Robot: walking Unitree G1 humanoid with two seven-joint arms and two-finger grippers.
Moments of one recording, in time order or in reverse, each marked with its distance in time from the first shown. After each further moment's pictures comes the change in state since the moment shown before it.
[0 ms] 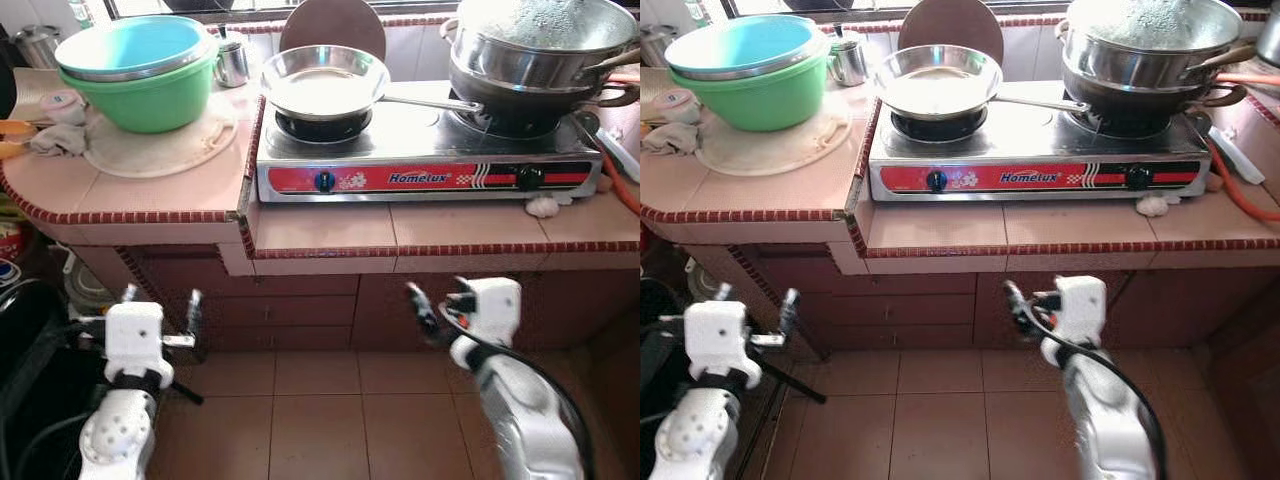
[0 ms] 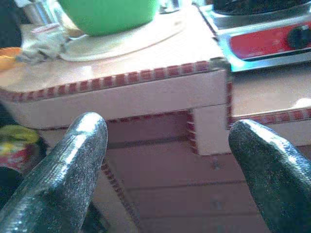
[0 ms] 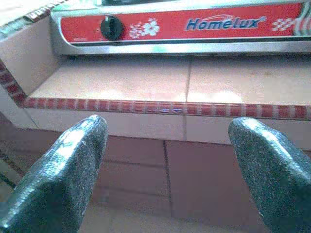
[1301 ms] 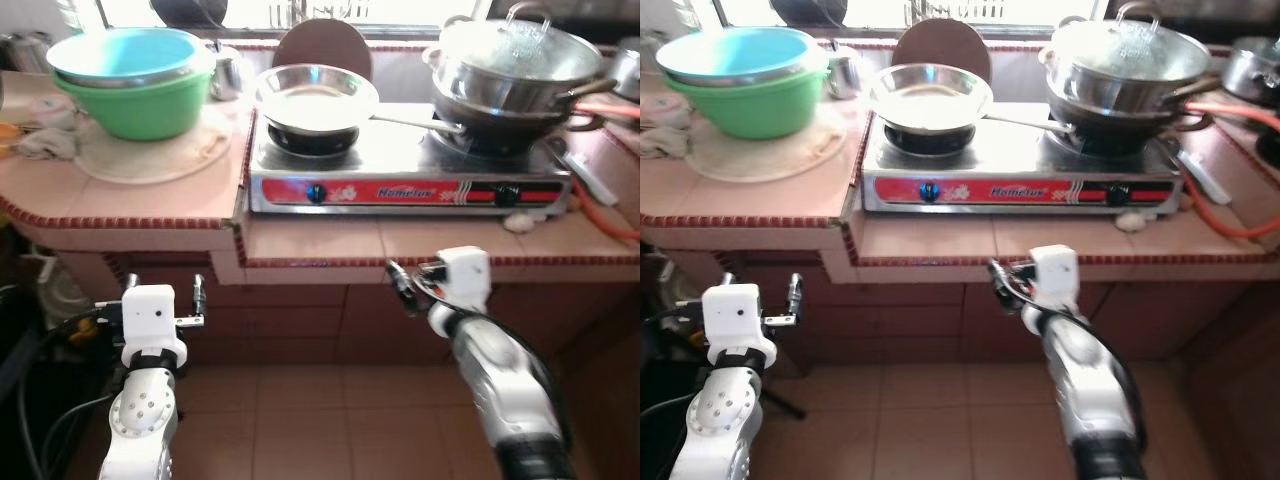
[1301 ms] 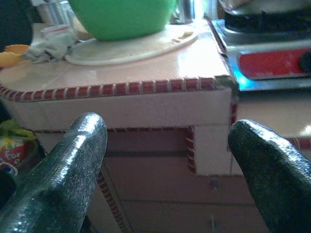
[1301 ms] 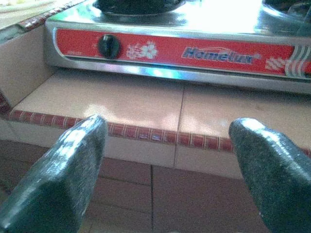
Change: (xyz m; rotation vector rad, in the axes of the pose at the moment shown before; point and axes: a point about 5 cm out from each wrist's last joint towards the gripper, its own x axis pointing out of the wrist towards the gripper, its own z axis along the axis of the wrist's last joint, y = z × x) left arm 0.018 -0.023 0.002 -0.022 0.015 0.055; right arm 0.020 -0.008 0.004 -0.060 0.027 -0.007
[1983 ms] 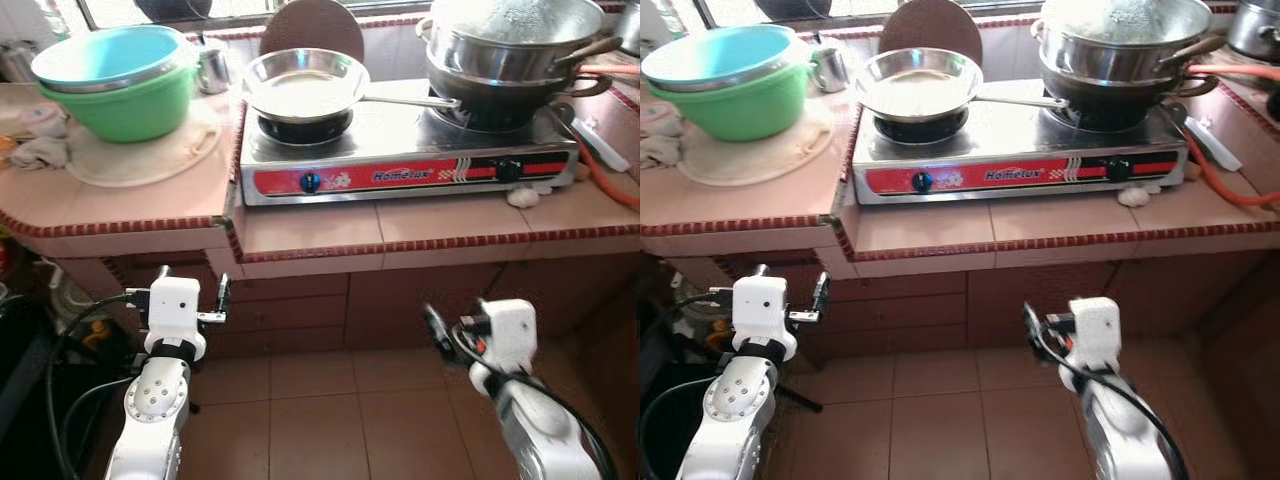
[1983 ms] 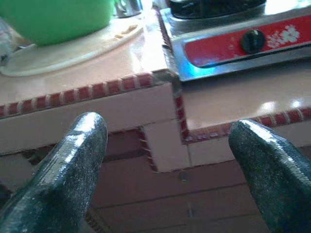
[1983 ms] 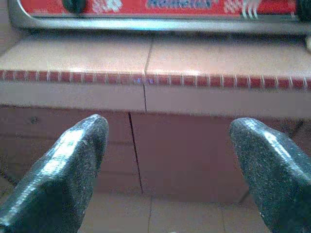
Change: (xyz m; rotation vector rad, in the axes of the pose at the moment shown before) left arm 0.011 -0.017 0.001 0.019 -0.006 -0.134; right arm -0.044 -0.009 -0.014 -0.031 0.024 -0.056
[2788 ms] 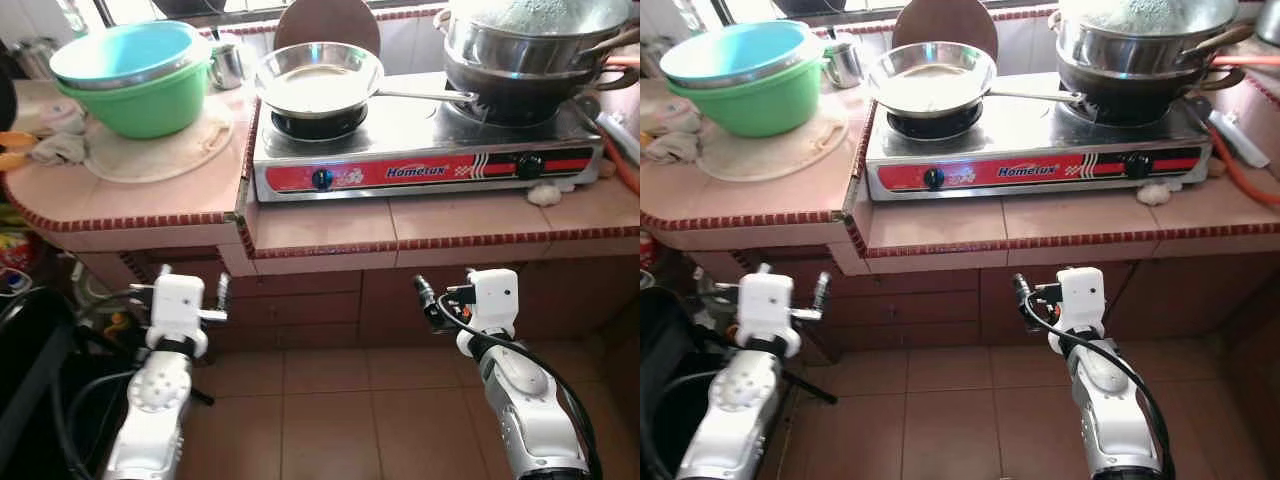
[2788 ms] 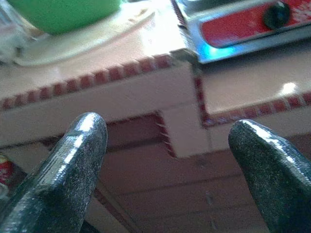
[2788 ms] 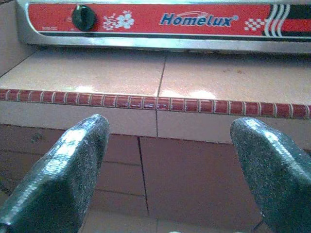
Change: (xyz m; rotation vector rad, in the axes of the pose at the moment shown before) left arm 0.011 -0.001 -0.014 0.014 0.040 -0.007; right arm 0.028 -0.002 0.010 -0.031 -0.046 -0.028
